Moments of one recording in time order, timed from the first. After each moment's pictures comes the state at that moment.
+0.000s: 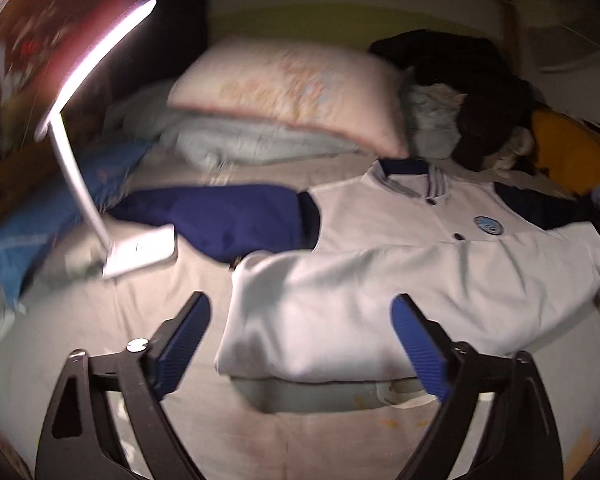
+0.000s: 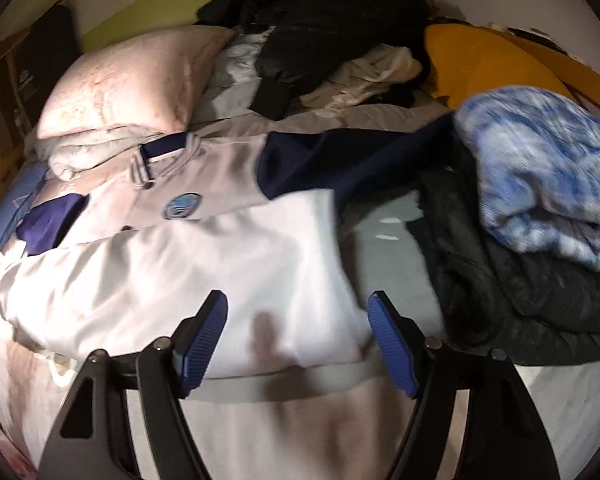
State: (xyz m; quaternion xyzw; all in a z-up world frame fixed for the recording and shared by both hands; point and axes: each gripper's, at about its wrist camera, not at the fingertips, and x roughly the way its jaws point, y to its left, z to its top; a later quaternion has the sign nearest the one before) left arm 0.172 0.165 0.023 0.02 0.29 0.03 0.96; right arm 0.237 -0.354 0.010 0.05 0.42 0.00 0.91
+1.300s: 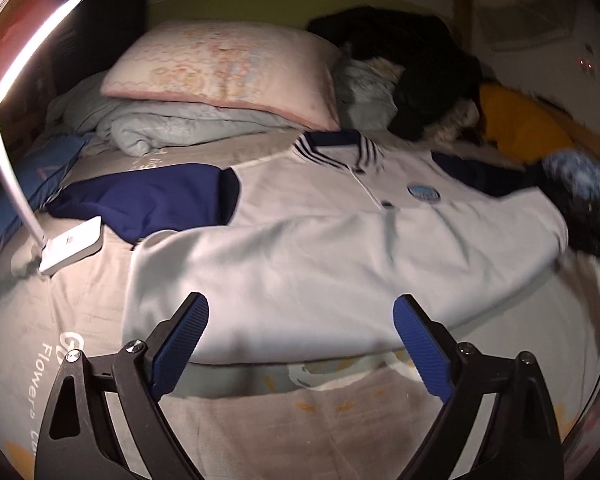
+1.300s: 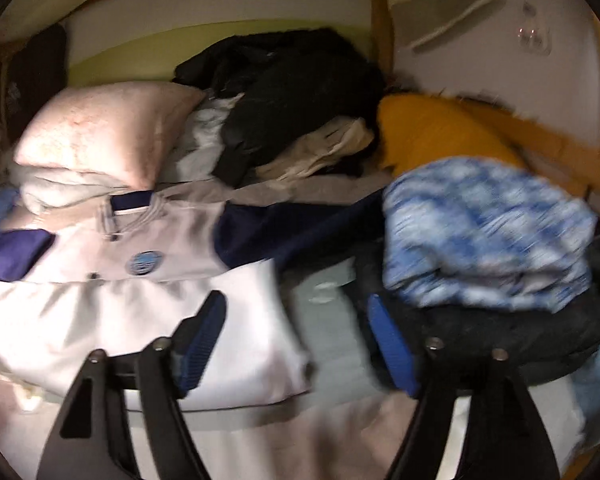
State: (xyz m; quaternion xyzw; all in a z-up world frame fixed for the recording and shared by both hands) left arm 0.180 0.110 0.001 0.02 0.34 -0.07 0.94; right arm 0.216 -0.347 0.043 0.03 0.31 -0.03 0.95
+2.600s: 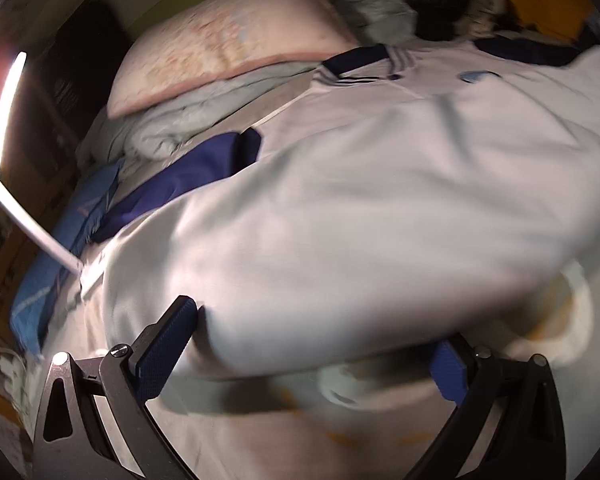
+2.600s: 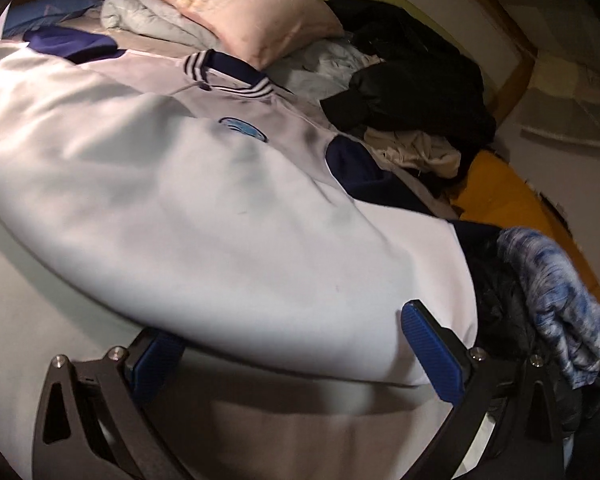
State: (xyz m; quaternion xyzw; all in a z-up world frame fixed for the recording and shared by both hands) left arm 0.227 0.079 -0.087 0.19 0.38 0.06 0.90; right arm 0.231 -0.223 -0.056 -0.26 0.36 -0.01 0.90
